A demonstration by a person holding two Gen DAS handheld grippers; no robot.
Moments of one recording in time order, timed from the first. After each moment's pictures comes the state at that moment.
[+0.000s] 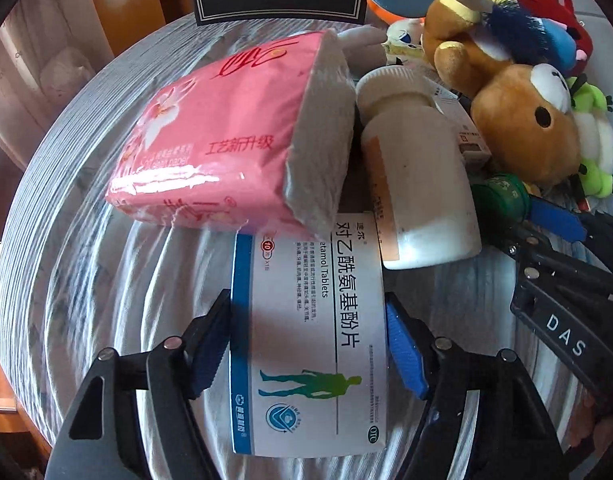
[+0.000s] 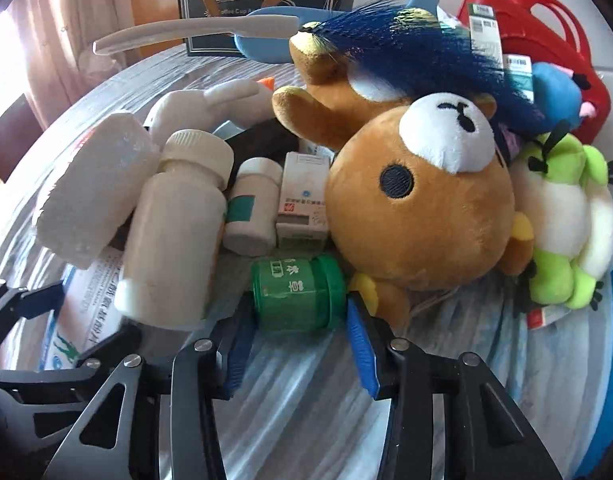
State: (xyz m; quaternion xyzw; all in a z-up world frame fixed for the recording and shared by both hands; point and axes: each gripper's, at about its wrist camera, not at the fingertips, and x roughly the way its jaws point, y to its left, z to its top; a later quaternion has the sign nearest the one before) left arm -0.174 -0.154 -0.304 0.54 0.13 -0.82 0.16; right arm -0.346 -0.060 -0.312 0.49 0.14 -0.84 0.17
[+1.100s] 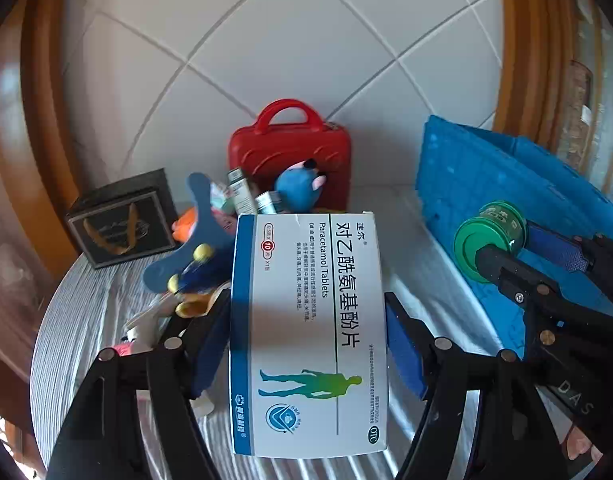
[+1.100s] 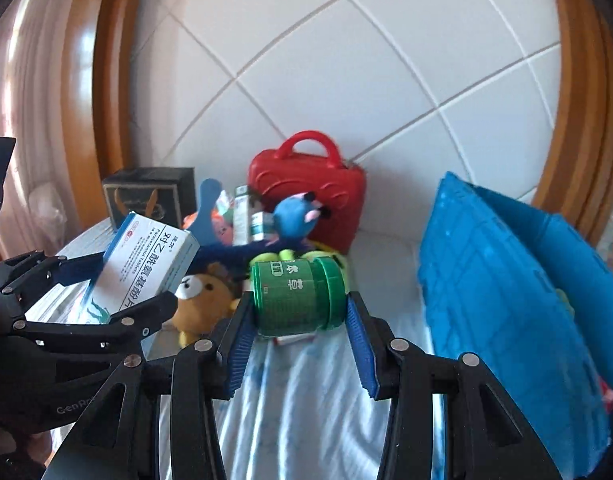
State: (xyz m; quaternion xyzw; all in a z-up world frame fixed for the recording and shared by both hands) left arm -0.173 0.055 -0.036 0.31 -0.01 -0.95 -0.05; right arm -0.192 0.159 -0.035 0.27 0.06 -0.96 -0.01
